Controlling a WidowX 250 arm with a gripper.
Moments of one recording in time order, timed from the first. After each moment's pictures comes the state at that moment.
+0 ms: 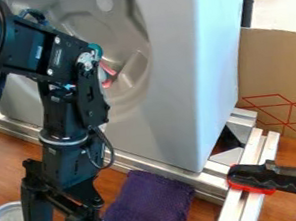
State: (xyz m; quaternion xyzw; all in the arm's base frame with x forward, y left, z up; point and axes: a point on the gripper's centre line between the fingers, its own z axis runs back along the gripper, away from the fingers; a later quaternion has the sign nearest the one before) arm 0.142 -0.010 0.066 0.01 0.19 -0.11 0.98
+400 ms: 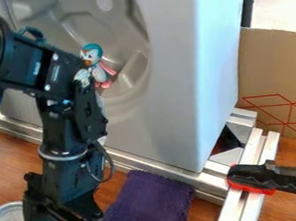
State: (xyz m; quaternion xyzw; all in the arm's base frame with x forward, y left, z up) arm 0.137 -0.011 0.052 0.00 0.18 -0.11 0.98
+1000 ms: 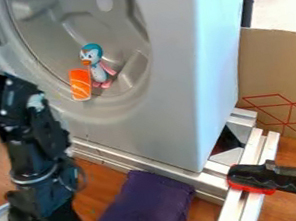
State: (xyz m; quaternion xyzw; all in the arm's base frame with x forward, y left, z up) arm 0.138 0.013 0.028 -0.03 0.10 -0.05 0.99
